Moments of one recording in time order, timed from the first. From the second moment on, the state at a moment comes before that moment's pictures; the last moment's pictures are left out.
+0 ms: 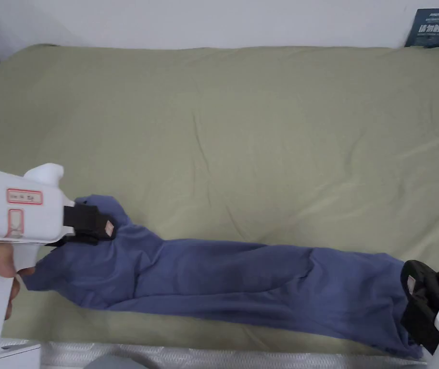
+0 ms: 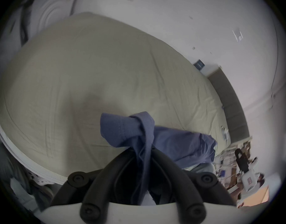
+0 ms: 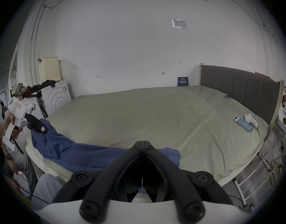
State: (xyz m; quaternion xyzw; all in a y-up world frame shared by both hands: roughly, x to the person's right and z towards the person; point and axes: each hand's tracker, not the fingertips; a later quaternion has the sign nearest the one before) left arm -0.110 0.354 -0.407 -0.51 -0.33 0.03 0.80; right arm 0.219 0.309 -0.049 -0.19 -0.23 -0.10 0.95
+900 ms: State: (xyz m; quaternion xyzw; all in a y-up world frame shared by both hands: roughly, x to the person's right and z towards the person) left arm 0.014 0.291 -0.381 -0.54 -0.37 0.03 0.75; right arm 0.259 0.280 -0.023 -0.19 -0.25 -0.17 0.93
